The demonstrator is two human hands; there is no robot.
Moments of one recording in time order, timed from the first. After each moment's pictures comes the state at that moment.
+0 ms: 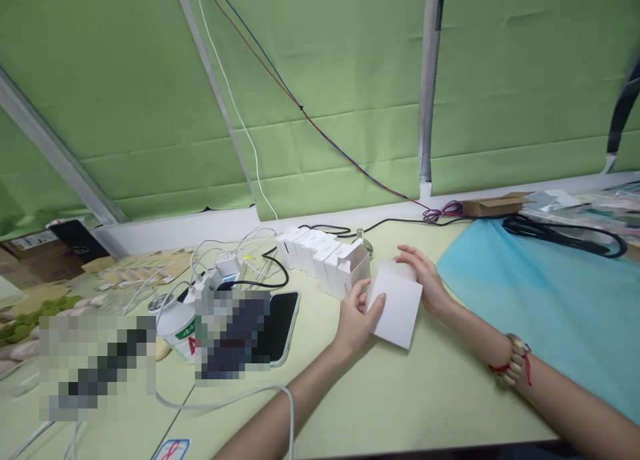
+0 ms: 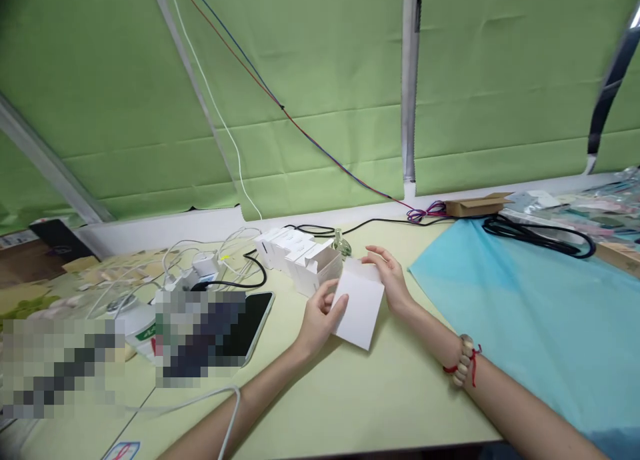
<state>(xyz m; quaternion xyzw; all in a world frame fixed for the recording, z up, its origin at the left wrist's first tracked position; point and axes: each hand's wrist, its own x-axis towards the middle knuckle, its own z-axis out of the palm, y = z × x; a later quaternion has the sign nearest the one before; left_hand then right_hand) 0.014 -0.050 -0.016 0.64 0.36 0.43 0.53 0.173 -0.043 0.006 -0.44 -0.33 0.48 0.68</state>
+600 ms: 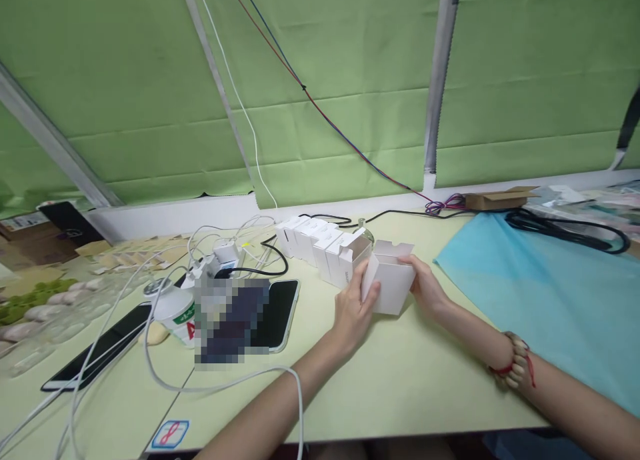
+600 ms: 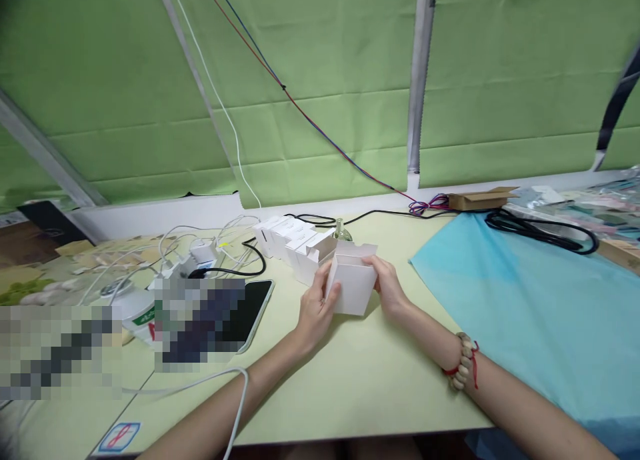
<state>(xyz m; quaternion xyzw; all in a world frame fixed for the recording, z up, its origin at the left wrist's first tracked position) 0.002 -0.053 -0.014 0.76 0.42 0.41 0.29 0.157 -0.058 0.006 -0.48 -0.30 0.52 0.64</state>
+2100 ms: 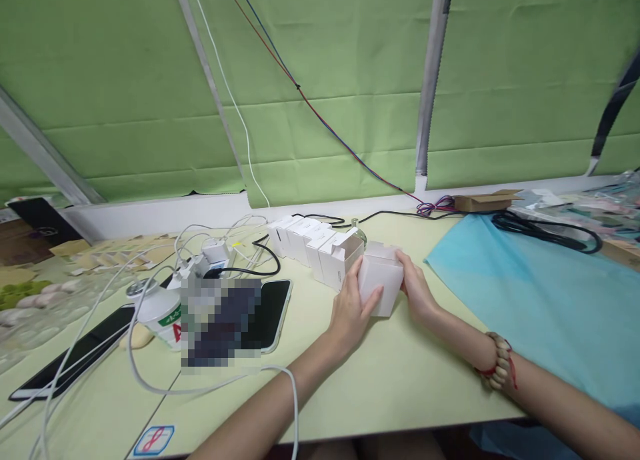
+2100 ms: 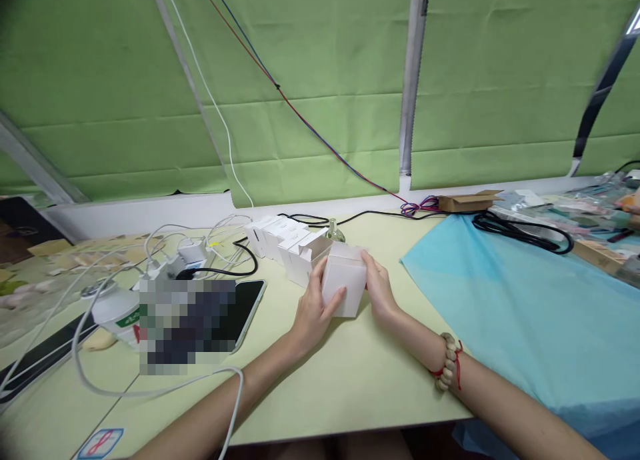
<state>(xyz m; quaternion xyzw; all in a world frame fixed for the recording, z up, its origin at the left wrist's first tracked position) 0.009 -0.055 -0.015 0.79 0.41 0.39 0.25 0.150 -0.063 0.003 -0.51 -0.31 0.47 0.66</state>
